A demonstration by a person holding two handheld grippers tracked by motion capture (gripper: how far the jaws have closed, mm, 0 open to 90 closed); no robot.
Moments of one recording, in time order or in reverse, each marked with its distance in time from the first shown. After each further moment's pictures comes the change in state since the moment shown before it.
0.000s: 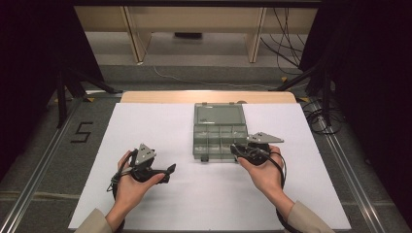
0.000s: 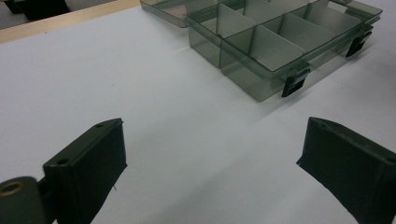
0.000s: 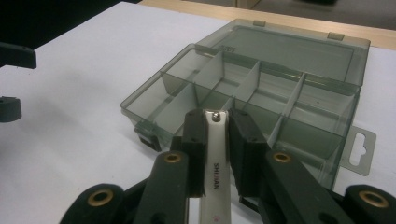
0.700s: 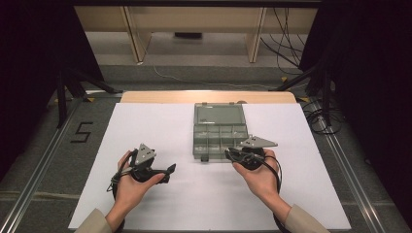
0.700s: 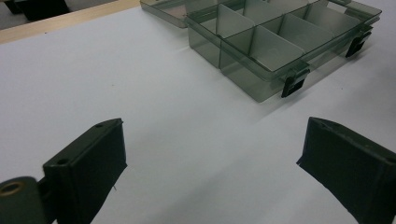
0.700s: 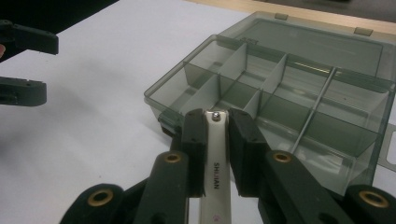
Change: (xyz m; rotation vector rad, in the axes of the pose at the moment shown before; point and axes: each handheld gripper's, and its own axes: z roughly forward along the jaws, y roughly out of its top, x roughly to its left) left arm 0.000 0.000 0.000 0.000 -0.006 0.003; right arm 0.018 -0.004 0.002 0.016 0.036 -0.027
